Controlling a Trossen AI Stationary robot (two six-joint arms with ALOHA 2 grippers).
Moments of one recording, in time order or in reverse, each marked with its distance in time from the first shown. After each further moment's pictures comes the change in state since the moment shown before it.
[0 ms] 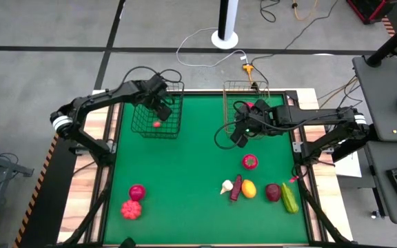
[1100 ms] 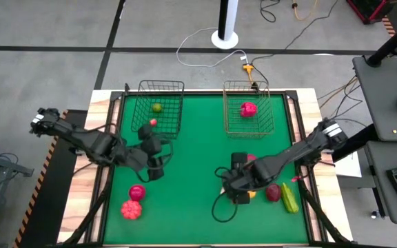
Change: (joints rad) left arm -1.085 -0.335 0.000 0.087 -0.538 -0.256; right arm 0.441 0.341 0.031 0.070 -0.243 -0.093
